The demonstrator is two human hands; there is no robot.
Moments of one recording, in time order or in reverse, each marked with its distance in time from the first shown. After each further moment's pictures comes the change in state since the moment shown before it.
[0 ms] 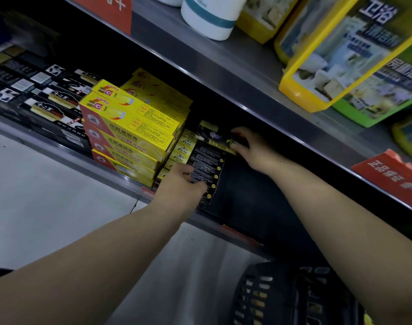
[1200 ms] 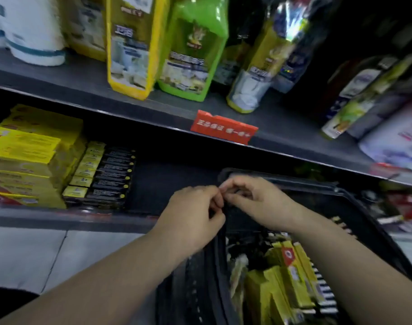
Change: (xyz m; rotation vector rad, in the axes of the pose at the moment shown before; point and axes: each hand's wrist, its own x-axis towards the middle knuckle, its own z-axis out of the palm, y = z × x) left_hand -0.135 0.034 0.123 0.687 -0.394 0.861; right_hand -0.278 0.017 -0.094 0.220 0.047 0.092
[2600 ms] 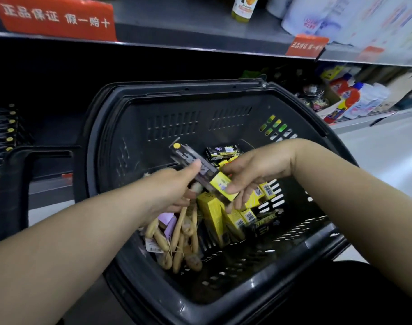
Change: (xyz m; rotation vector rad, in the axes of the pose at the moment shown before) left_hand -0.010 0.073 0.130 -0.490 -0.618 -0.673; right_hand -0.131 0.139 -0.032 0.446 -0.720 0.507
